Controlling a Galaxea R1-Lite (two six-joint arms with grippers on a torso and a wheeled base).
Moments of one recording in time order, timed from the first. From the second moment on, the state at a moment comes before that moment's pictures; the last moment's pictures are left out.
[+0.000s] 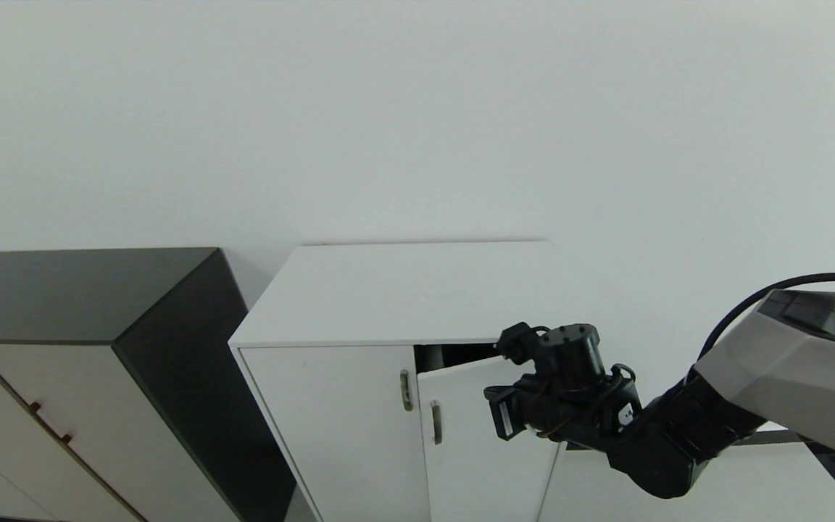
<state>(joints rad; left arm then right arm) 0.00 0.00 0.00 0.00 -0.01 -0.01 0.67 2.18 -0.92 -0.78 0.02 0.08</state>
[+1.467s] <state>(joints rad) 0.00 0.00 0.00 0.00 -0.01 -0.01 0.62 2.24 -1.09 -0.68 0.01 0.09</state>
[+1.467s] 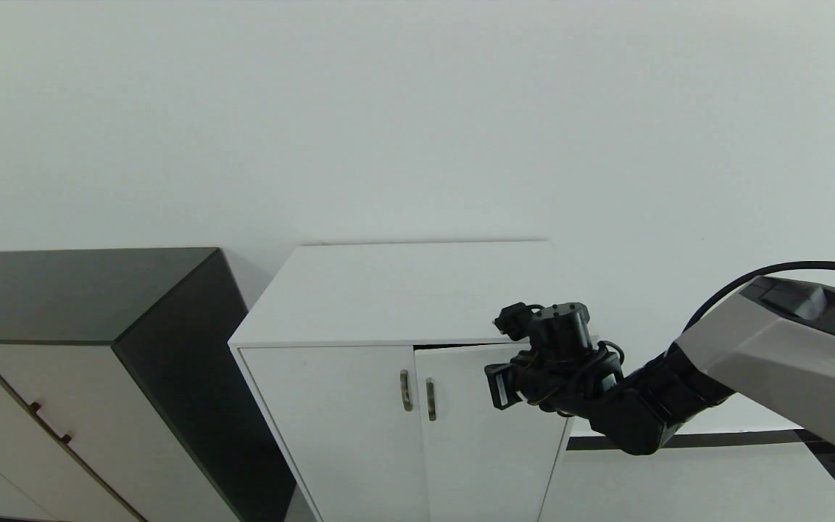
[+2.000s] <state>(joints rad) 0.00 0.00 0.00 0.00 -0.01 -0.01 0.62 2.25 -1.12 -0.66 0.00 0.09</state>
